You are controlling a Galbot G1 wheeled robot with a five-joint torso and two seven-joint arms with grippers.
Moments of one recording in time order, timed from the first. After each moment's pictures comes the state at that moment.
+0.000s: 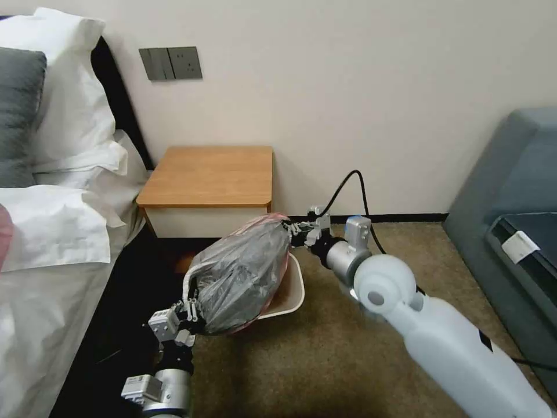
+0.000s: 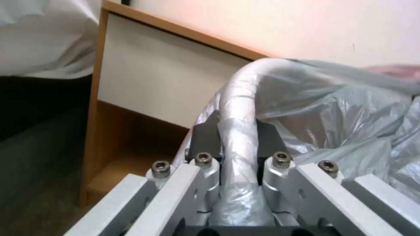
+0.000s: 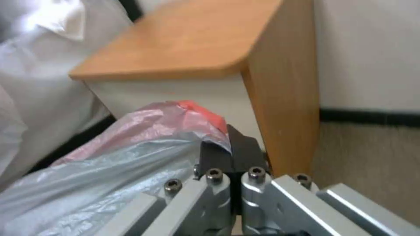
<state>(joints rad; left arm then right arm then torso) 1.79 -1.48 -0.48 -2.13 -0.37 -0.25 -0.07 -0.75 1.01 -0.09 2.02 1.15 -0.57 0.43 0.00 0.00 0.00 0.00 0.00</state>
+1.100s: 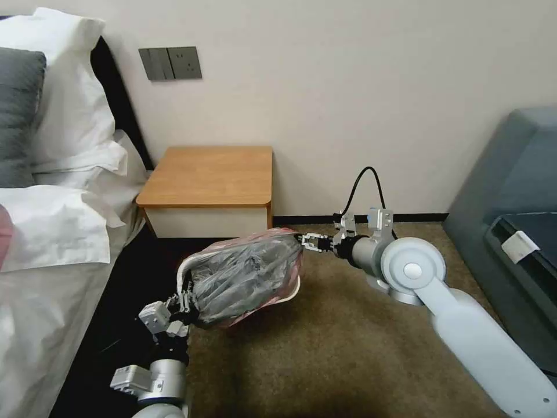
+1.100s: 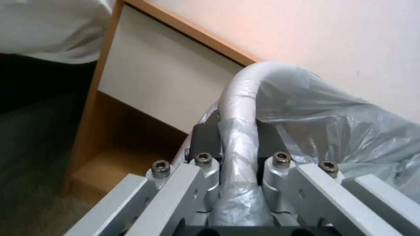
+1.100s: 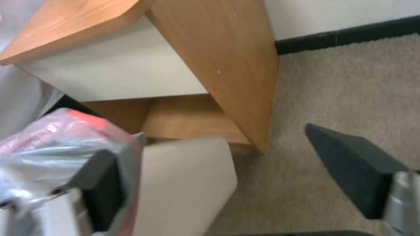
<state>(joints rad) 1.75 -1.48 -0.52 -2.14 -0.54 -0.20 -0.06 -0.82 0.98 0.07 2.03 1.44 -0.73 0.63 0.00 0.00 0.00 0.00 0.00</state>
